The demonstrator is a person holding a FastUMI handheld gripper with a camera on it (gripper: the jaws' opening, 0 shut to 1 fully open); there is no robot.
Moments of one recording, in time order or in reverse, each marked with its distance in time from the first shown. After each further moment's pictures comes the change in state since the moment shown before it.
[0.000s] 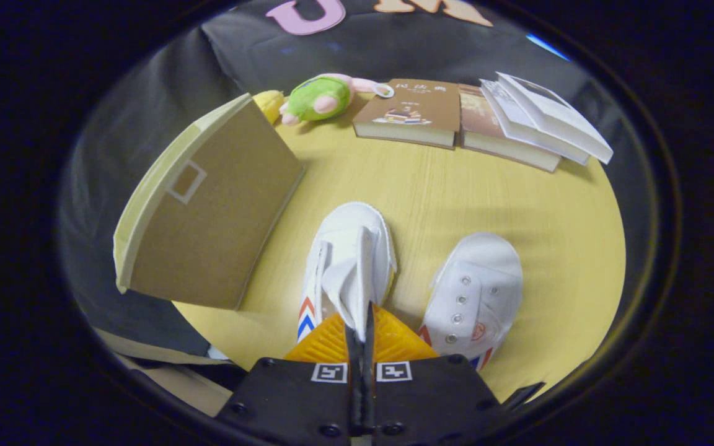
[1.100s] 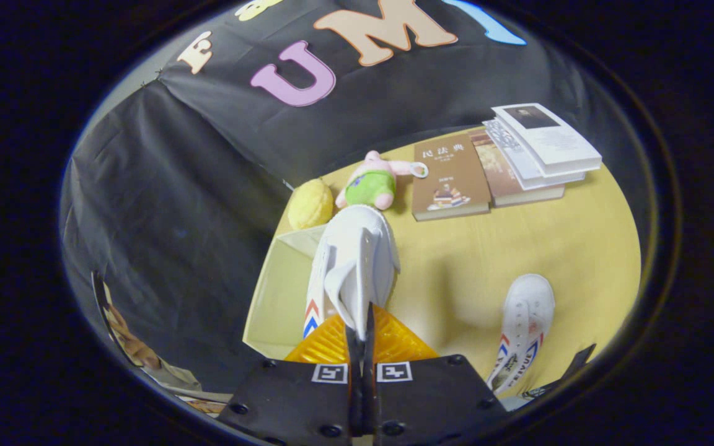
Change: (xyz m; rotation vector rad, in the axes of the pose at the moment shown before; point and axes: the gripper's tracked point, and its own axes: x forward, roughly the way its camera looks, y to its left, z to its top) arm -0.118 0.128 0.127 0.244 -0.228 0.215
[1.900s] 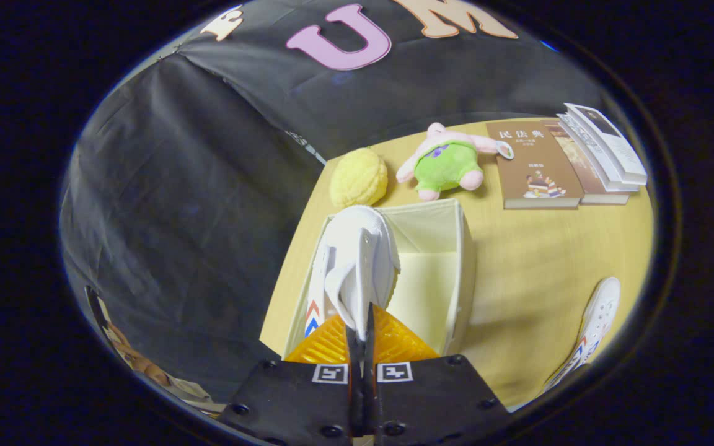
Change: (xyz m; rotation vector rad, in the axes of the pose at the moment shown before) arm 0.115 0.103 -0.044 -0.083 0.138 0.012
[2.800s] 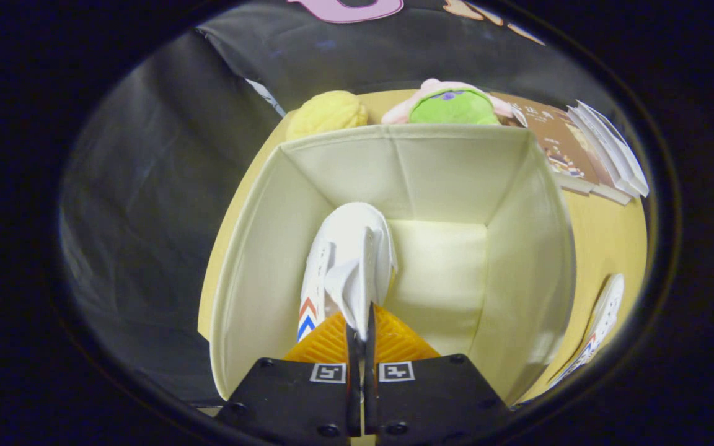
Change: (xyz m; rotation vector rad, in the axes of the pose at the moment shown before) arm 0.097 -0.011 -0.054 -0.089 0.145 -0.179
